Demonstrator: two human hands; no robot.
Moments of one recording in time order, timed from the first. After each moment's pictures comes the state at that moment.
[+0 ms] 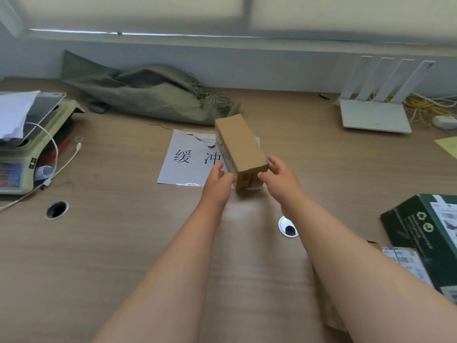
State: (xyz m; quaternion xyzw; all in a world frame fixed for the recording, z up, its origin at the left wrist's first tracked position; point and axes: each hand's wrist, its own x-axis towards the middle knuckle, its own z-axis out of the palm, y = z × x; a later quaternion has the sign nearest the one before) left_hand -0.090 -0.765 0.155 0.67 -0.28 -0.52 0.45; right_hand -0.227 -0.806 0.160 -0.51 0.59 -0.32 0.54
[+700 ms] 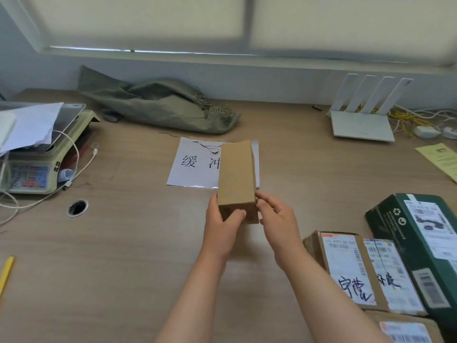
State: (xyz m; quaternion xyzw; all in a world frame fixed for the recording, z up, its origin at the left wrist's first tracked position) left_hand -0.111 -0.654 0.183 0.61 -0.30 -0.50 0.54; right_hand -0.225 -0.692 0.192 -0.48 0.56 -0.40 0.55
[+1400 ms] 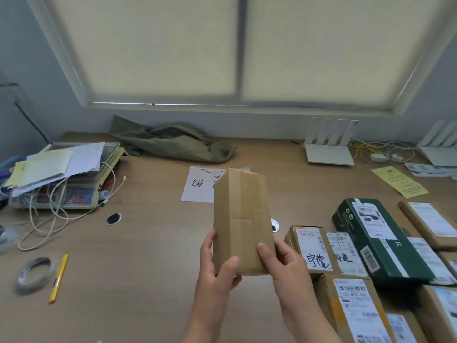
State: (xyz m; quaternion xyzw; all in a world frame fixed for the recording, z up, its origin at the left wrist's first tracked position) left_hand -0.134 -0.459 0.280 0.55 -0.32 -0.52 0.57; right_hand -0.267 -0.502 0.287 -0.41 0.49 -0.47 0.60
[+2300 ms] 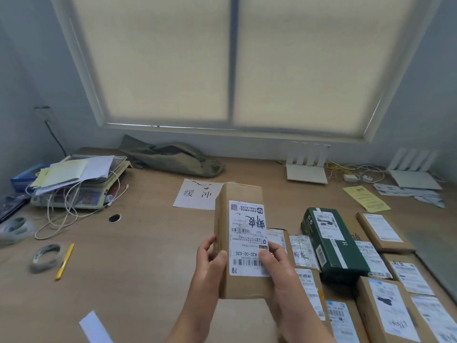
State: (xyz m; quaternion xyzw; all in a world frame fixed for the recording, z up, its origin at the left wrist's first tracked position) left_hand -0.229 -0.379 0.341 0.52 -0.32 -0.53 0.58; right_hand -0.371 -0.417 0.347 -0.36 0.40 -0.45 0.71
